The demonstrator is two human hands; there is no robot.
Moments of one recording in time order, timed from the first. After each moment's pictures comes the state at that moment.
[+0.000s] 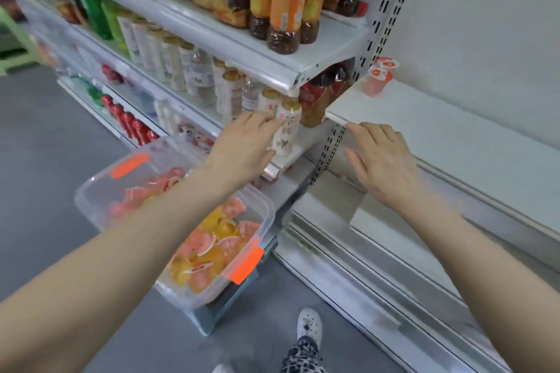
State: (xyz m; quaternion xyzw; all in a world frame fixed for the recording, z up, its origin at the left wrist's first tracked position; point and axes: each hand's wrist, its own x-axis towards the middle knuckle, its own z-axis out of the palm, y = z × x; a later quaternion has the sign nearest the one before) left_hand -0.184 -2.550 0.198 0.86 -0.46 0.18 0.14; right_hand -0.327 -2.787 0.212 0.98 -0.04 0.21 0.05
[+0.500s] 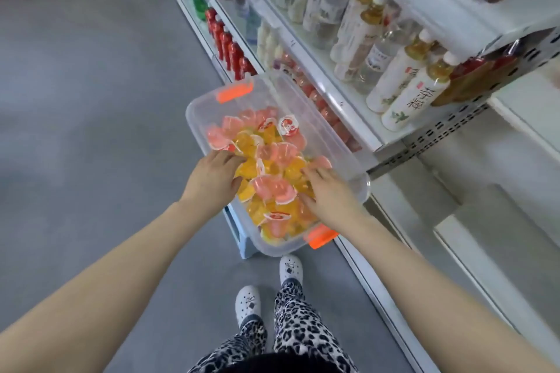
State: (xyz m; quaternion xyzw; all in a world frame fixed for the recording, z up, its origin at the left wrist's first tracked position) left_hand -0.215 -2.325 0.048 0.97 -0.19 0.00 0.15; right_hand -0.250 -2.580 0.058 0.98 0.10 -0.11 -0.10
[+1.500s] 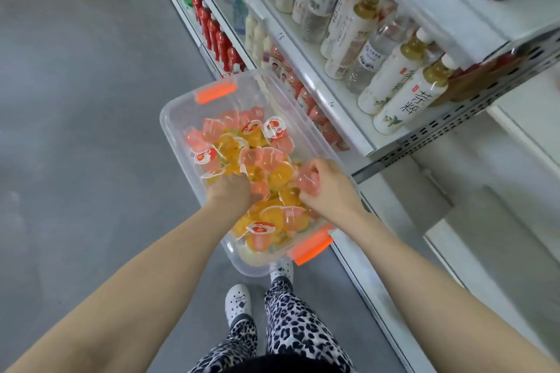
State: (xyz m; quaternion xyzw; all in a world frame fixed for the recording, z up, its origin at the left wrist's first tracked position) left_hand -0.185 -2.412 0.019 0.96 -0.06 -0.27 -0.06; right_hand -0.218 -2.613 0.051 0.97 -0.01 -0.11 -0.21
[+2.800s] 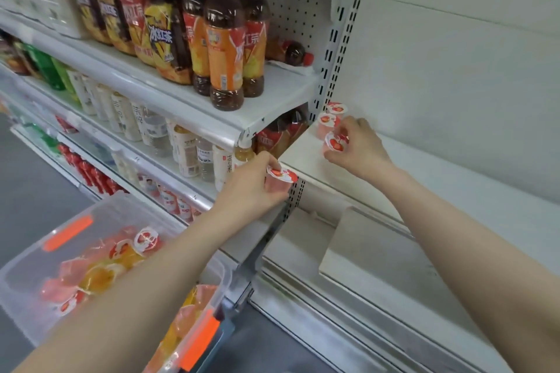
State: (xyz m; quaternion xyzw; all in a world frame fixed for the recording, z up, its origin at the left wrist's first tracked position) left_hand -0.198 -2.655 0.233 0.86 -0.36 -0.04 0.37; right_hand -0.255 -2.895 0.266 0.95 -0.21 0.16 -0.19
